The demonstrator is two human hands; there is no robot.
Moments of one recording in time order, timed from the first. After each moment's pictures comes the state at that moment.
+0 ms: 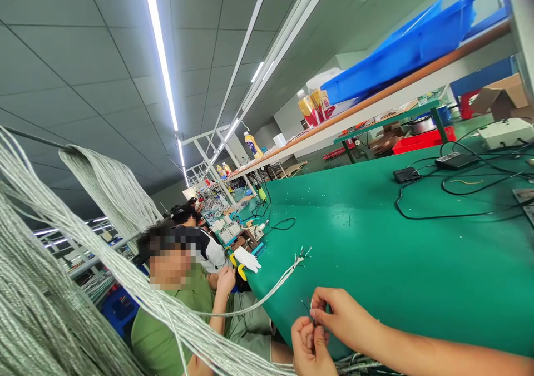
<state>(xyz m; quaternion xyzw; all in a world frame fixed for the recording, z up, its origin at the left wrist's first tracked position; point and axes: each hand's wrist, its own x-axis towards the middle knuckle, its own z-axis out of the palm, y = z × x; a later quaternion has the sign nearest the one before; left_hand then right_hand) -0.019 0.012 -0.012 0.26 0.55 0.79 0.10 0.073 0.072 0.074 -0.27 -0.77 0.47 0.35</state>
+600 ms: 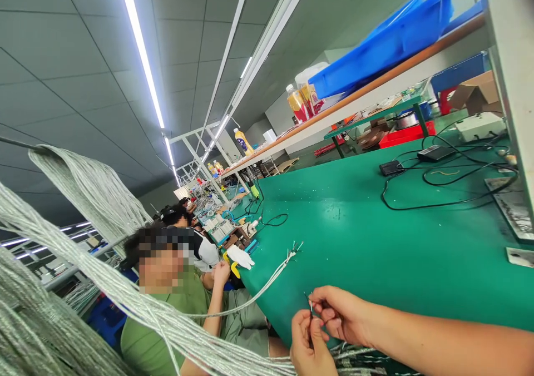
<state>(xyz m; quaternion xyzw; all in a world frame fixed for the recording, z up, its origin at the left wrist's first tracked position) -0.016 0.001 -0.010 0.35 0.62 0.70 0.10 0.067 0.084 0.063 -0.29 -0.42 0.83 0.21</state>
